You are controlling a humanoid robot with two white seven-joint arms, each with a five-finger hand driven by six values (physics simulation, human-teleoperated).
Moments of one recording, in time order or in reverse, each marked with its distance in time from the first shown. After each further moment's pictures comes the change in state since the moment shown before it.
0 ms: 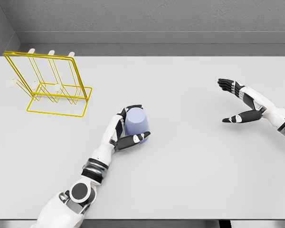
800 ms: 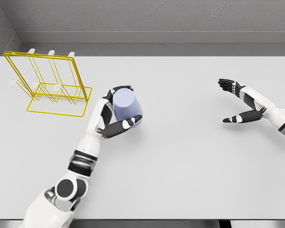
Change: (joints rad) left arm 0.031 0.038 0.090 -0.213 0.013 -0.010 -0.003; right arm 0.000 -0.002 0.000 0.002 0.000 0.000 0.000
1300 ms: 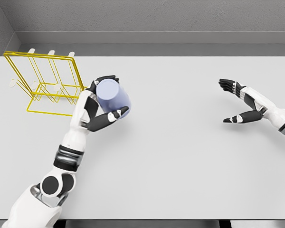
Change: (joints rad) left arm -0.014 0.076 0.031 -0.032 0.034 -0.088 0.003; right arm -0.002 0.000 0.001 0.008 0.000 0.000 0.000
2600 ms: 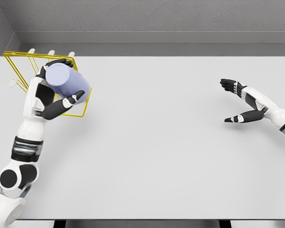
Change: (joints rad) left arm 0.005 0.191 0.127 0.000 0.139 -0.121 0.000; right arm -0.009 -0.001 0.005 0.019 0.000 0.000 0.000
